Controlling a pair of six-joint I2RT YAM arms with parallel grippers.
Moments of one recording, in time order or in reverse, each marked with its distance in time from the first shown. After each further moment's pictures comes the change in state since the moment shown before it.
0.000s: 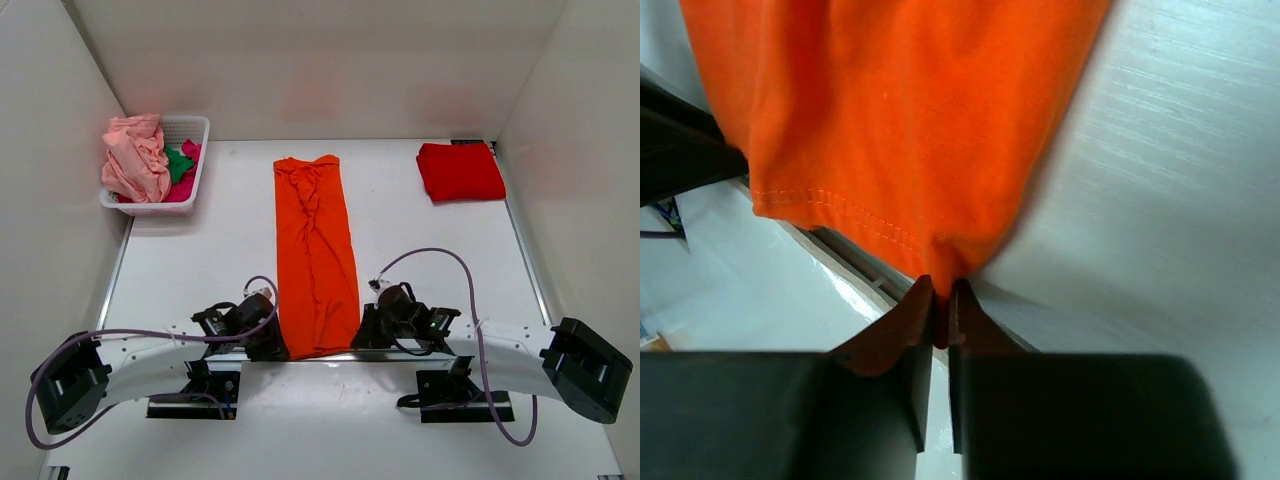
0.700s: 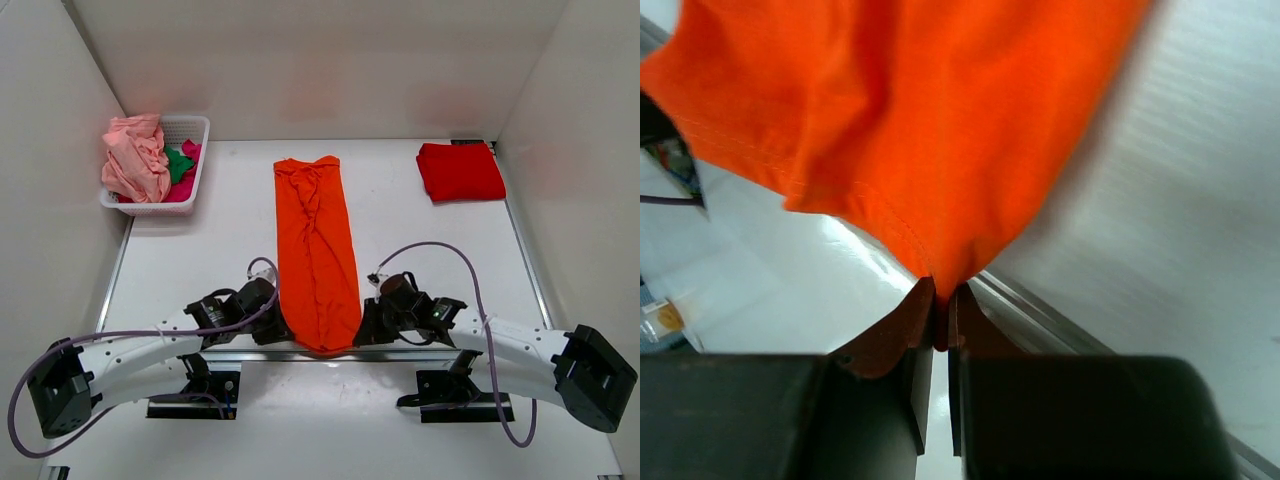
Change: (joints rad) left arm -0.010 -0.023 0.180 -0.089 -0.051 0.002; right arm -0.064 -0.042 0.093 -0.190 -0.099 -0.074
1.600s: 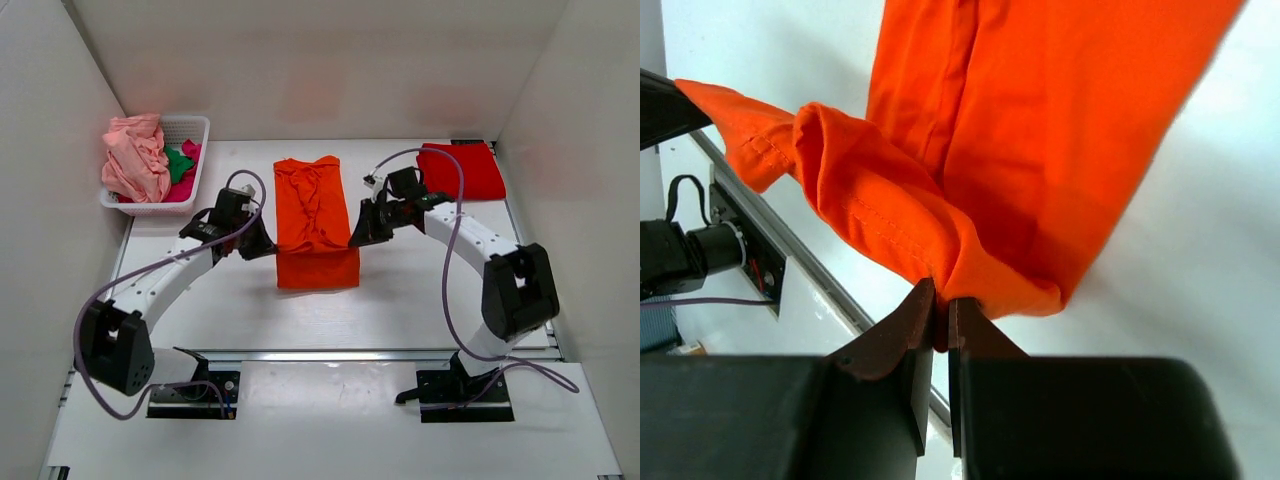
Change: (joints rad) left arm 0.557 0.373 0.490 -0.044 0.124 0.409; right arm -0.491 0.579 0.794 -0.275 -0.317 -0.502
